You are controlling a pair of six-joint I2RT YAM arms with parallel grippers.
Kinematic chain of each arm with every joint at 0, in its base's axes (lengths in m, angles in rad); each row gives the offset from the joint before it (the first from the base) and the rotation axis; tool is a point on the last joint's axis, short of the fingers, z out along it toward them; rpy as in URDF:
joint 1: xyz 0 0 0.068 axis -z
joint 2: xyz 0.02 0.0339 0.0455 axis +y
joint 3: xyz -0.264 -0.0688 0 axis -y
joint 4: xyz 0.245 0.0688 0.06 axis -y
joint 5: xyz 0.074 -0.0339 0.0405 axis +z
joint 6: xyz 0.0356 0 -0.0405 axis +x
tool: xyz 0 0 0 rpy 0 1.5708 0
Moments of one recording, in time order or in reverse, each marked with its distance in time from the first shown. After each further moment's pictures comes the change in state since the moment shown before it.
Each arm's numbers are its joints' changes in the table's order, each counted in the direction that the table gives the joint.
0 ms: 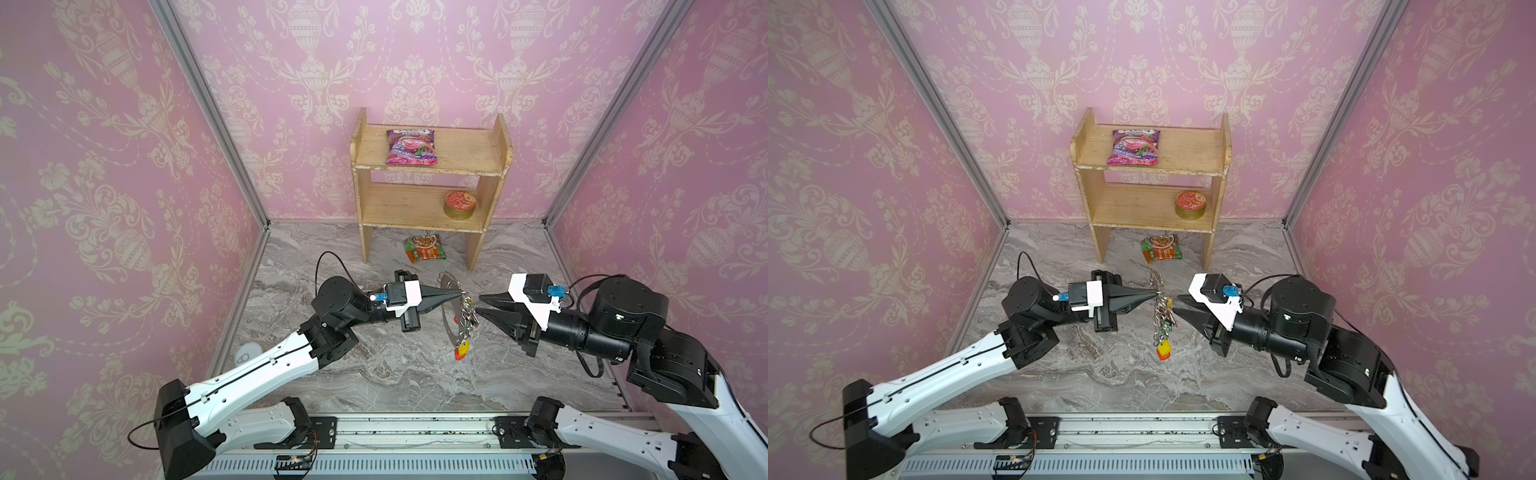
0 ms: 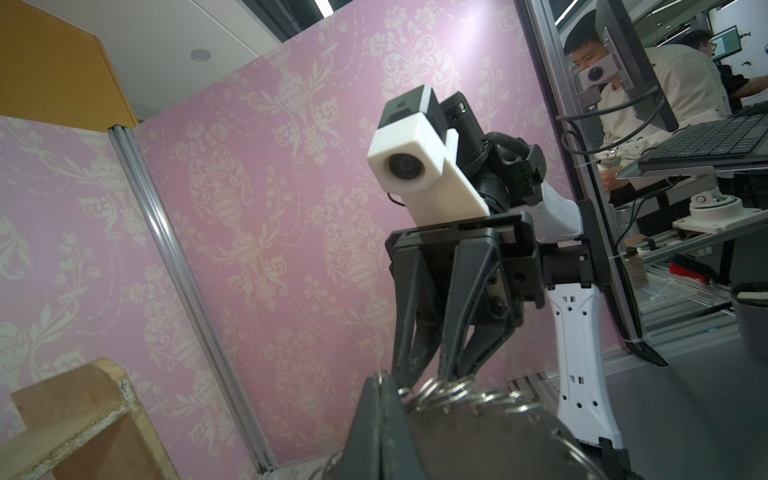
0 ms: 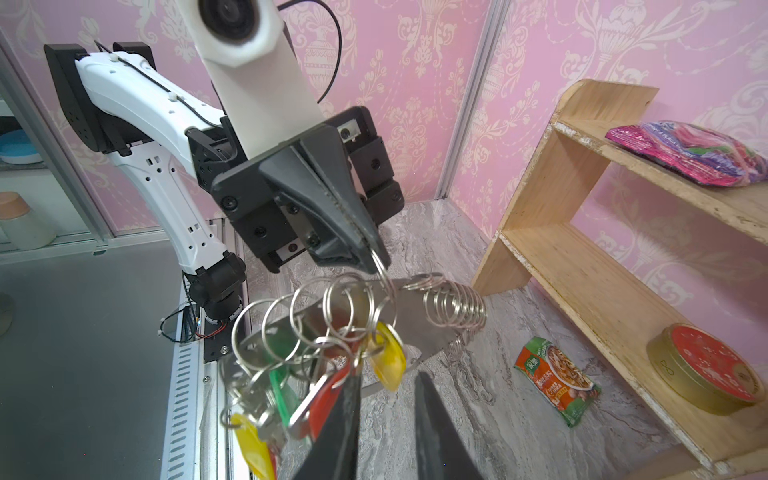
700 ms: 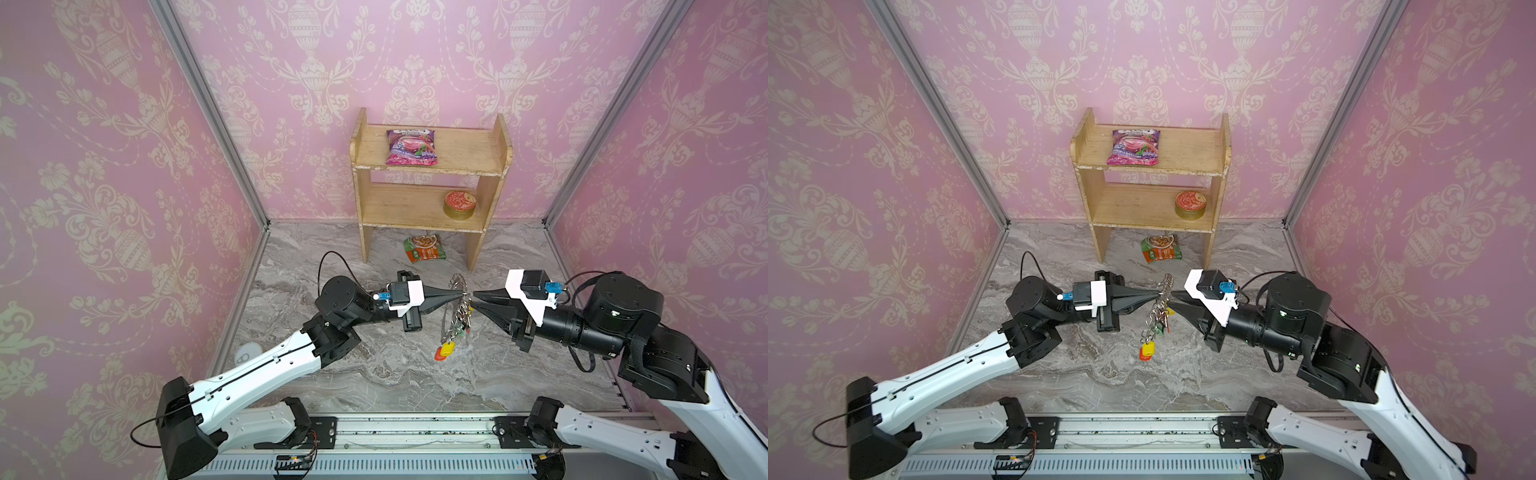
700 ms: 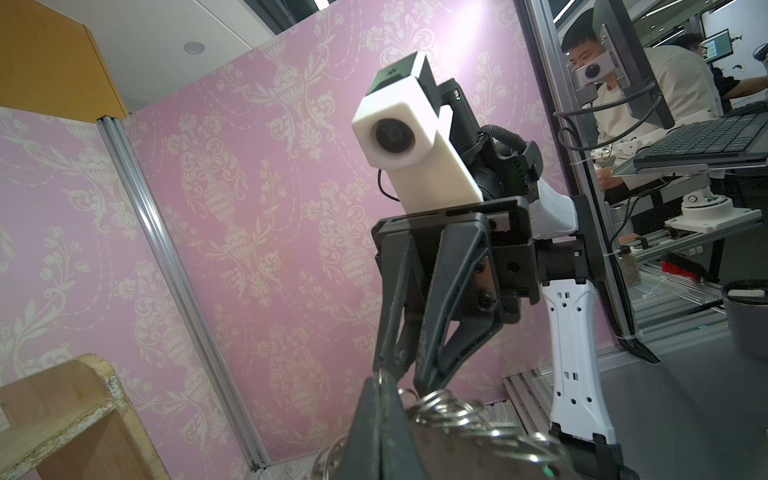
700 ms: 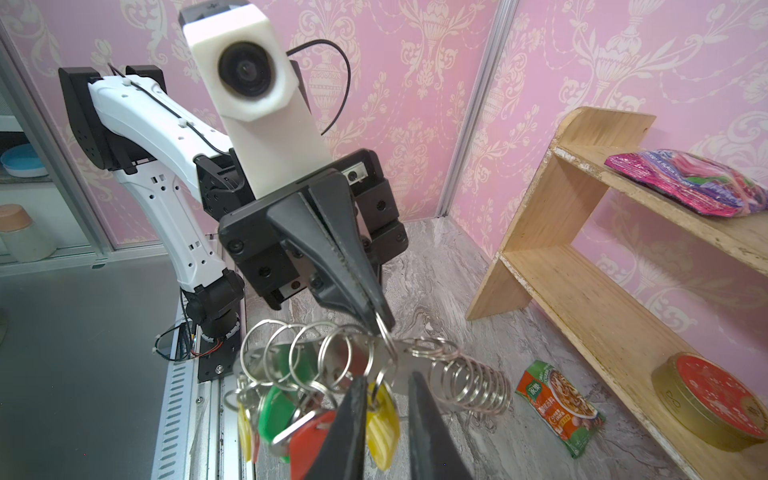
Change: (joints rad) left arm 0.000 0.013 -0.004 0.012 -0.011 -0.011; right arm 0.000 0.022 -0.013 0.074 0.020 0.000
